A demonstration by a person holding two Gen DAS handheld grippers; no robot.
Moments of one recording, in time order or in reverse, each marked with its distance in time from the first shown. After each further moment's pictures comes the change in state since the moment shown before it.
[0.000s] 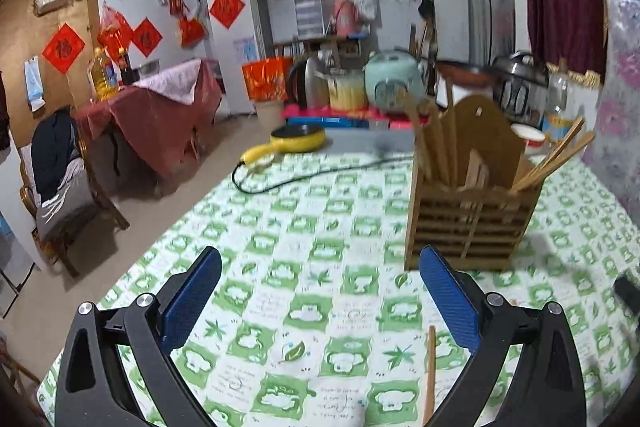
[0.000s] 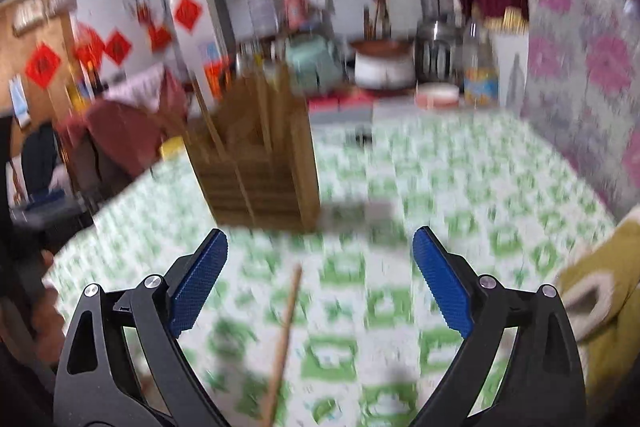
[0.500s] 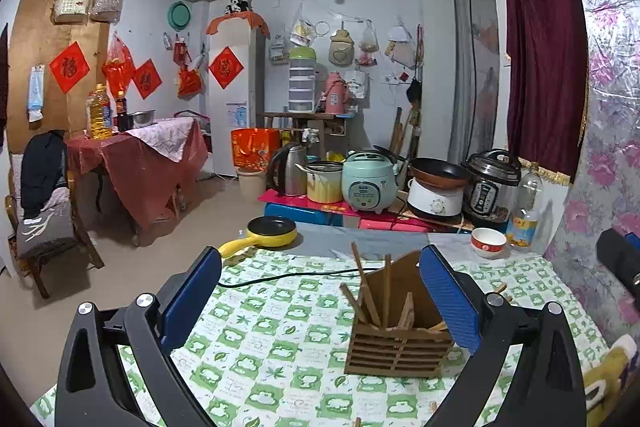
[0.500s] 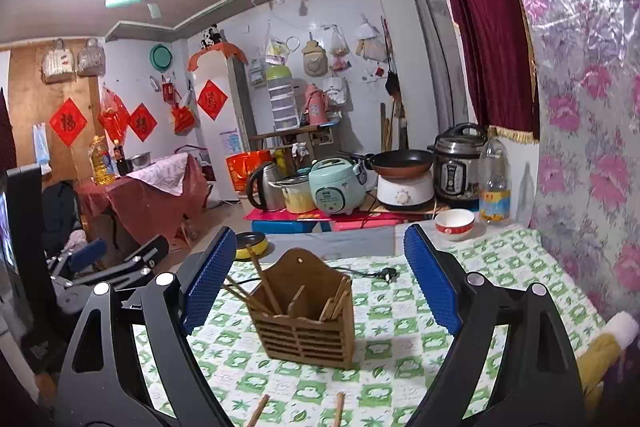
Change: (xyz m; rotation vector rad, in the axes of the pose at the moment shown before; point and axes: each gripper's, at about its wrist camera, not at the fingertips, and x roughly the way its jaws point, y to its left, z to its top) left arm -0.078 -0.011 0.091 -0.107 -0.282 -0.077; right arm -0.101 0.048 0.110 -0.018 -0.395 0.061
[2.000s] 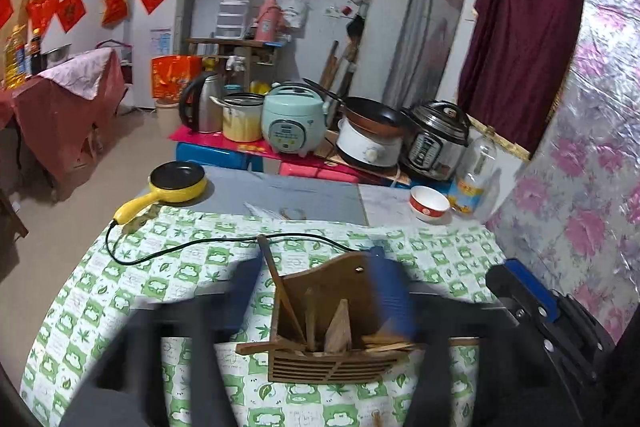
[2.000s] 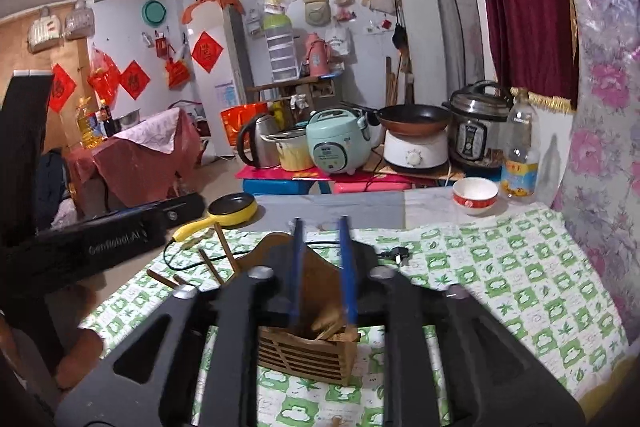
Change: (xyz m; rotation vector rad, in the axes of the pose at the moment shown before) left arm 0.130 -0.026 0.023 -0.053 0.274 -0.298; right arm 0.127 -0.005 -0.013 -0.021 0.180 0.000
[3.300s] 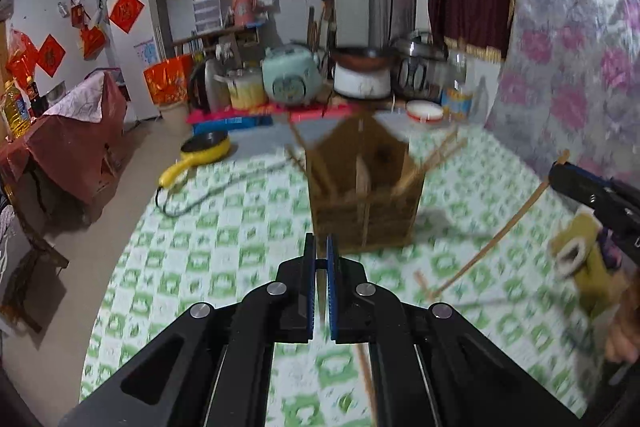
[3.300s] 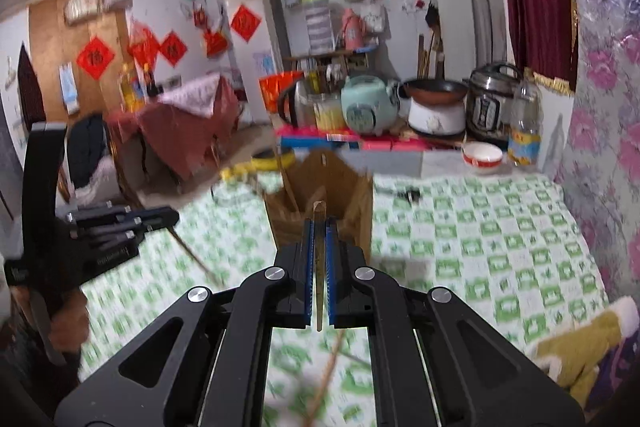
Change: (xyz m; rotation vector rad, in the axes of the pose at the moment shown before) left arm -0.103 0.000 -0.091 0.238 0.118 0.043; right arm -0.117 -0.005 -0.042 -0.054 0.085 0.122
